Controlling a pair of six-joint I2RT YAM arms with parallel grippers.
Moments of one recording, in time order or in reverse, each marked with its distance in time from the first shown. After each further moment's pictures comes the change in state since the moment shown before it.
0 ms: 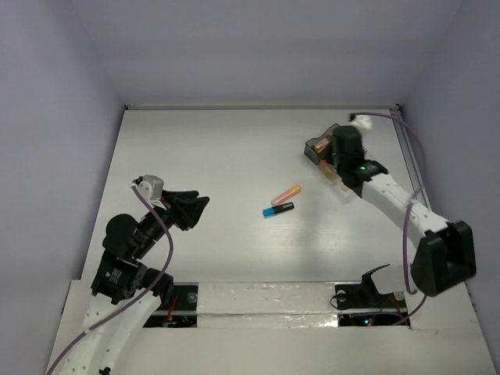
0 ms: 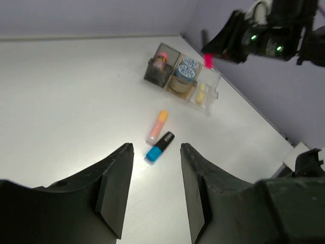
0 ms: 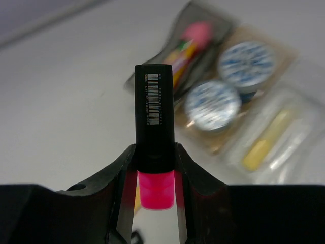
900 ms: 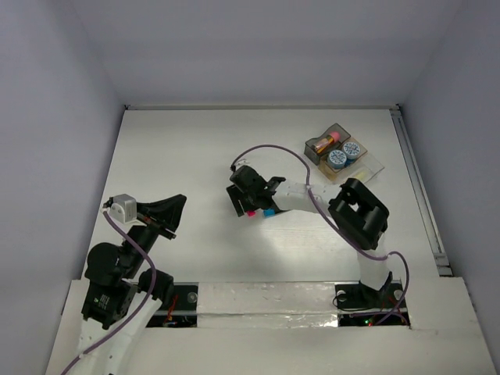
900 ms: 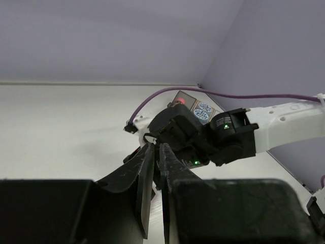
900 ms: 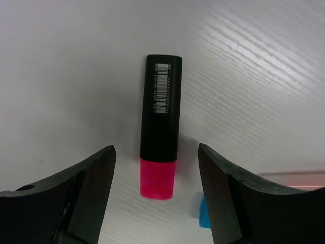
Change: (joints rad) left arm -0.018 -0.192 0.000 -0.033 -0.171 -0.004; right arm 0.471 0.563 0.285 -0.095 -0.194 -0.163
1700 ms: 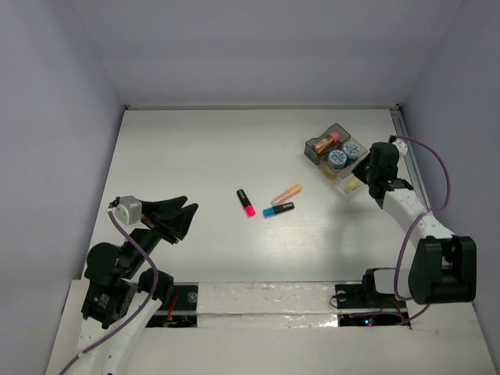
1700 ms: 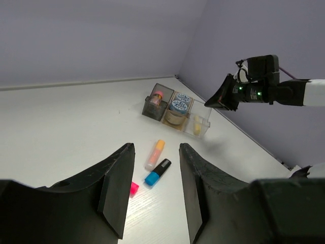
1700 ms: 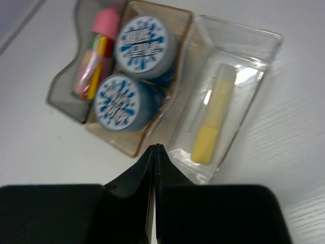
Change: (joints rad) left arm -0.011 0.004 0.000 0.018 0.121 0.003; right arm -0.891 -0.677 -0.554 0.192 -0.019 0.294
